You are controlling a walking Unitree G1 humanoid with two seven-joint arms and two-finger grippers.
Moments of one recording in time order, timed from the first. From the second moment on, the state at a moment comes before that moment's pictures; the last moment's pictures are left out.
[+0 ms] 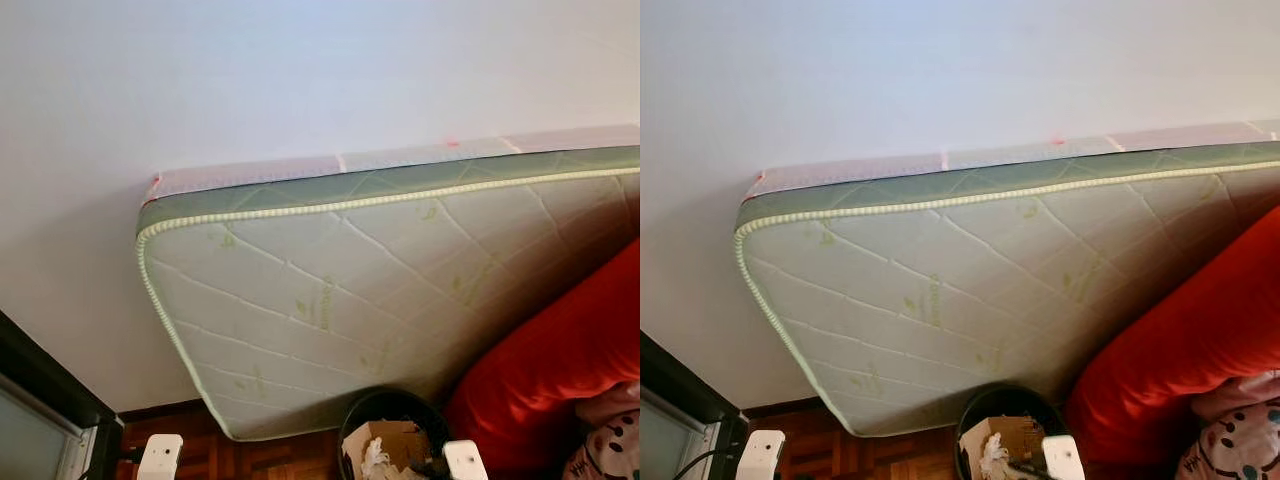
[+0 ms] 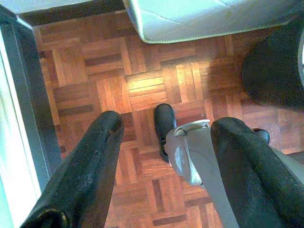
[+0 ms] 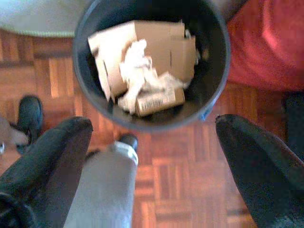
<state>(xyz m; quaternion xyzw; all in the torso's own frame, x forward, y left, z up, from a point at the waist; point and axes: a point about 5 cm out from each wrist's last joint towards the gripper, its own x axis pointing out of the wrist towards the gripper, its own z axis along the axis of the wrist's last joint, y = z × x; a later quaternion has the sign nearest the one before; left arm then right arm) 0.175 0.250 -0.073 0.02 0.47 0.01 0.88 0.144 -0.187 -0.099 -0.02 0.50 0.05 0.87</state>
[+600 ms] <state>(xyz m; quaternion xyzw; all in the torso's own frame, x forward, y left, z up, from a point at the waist) 0.175 0.250 -0.073 0.02 0.47 0.00 0.89 0.110 -0.214 -0.106 0.03 0.52 -0.06 0.85</state>
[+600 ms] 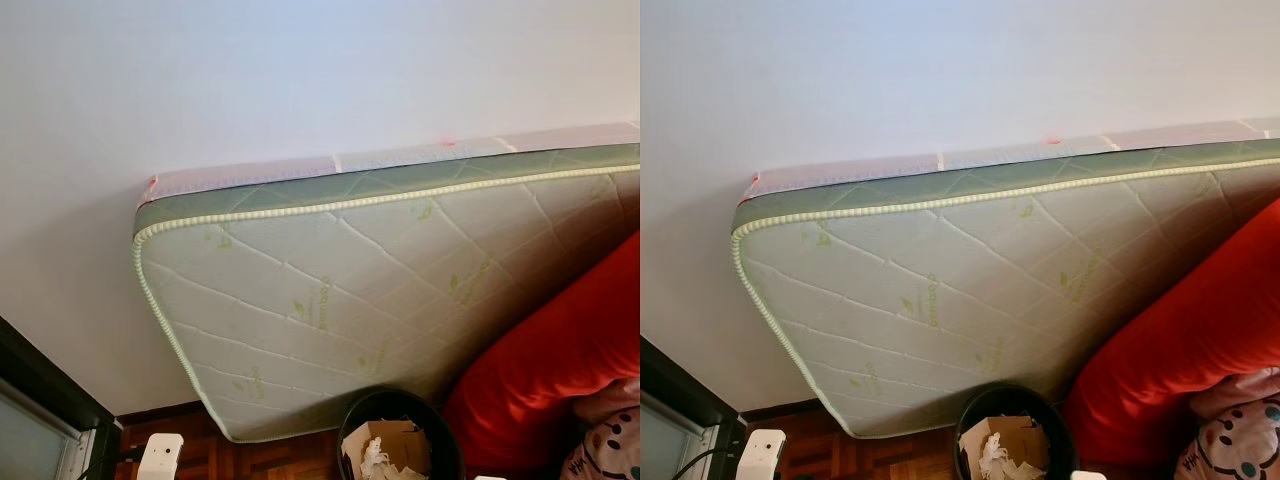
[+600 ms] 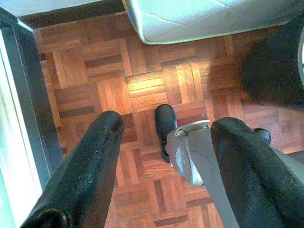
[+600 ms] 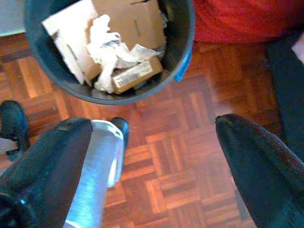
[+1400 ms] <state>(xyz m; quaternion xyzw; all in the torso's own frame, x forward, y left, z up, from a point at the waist) 0.174 0.250 -0.073 0.02 0.47 0.00 0.88 0.127 -0.199 -0.104 0.04 0.50 -0.04 0.86</state>
